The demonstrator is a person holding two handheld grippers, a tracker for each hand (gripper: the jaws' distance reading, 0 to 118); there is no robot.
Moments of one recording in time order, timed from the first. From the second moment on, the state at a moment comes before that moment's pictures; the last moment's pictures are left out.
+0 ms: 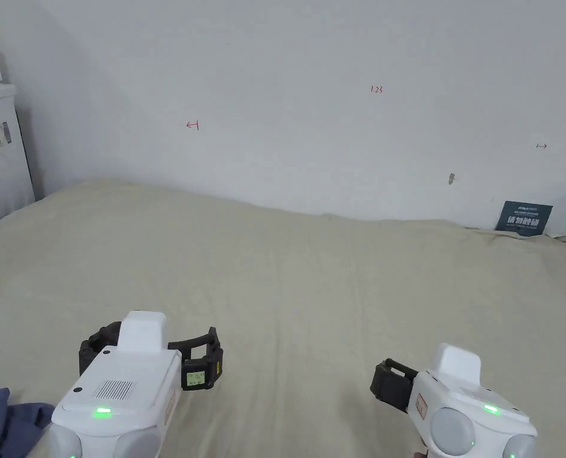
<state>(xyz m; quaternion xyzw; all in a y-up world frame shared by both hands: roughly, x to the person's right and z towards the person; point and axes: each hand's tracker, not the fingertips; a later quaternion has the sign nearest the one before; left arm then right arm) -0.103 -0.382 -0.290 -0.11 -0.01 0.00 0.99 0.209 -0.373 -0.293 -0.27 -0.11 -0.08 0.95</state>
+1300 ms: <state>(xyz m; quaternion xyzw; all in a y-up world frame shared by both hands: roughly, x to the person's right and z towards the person) -0.103 -0.377 -0.291 -0.12 -0.02 0.01 0.99 0.212 -0.374 -0.287 -0.24 -0.07 -0.09 0.96</state>
